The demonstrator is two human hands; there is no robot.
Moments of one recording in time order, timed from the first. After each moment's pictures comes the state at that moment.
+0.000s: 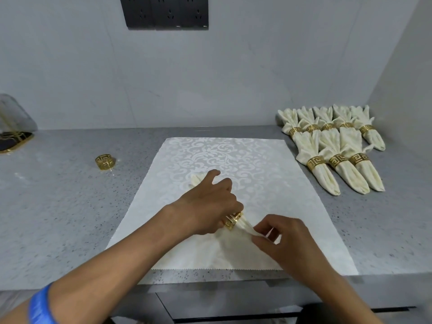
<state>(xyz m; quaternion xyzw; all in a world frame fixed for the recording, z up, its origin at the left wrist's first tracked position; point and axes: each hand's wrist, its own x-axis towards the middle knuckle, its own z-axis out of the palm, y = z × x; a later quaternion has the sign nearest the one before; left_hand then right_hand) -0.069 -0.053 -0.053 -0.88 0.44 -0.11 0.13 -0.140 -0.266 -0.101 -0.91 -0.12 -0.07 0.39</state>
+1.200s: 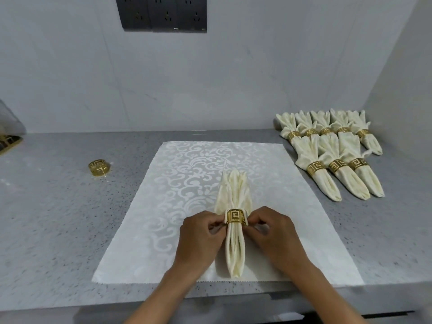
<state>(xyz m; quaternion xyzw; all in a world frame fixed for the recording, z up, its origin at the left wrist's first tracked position) -0.099 -0.057 -0.122 -0.86 0.07 -0.15 -0.48 -0.090 -0.247 -0.138 -0.89 -0.13 -0.16 0.41</state>
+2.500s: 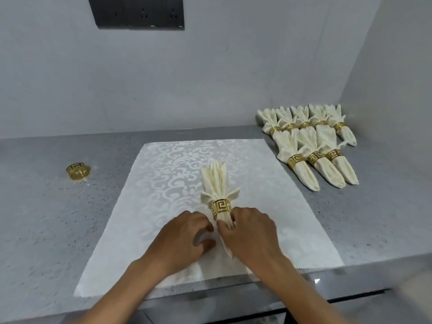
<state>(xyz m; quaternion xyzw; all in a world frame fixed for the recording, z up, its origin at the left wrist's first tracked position) -0.092 -0.031 -0.120 -0.94 0.27 -0.04 -0.20 -0.116 -0.206 -0.097 -0.99 0.01 -0.07 0.15</state>
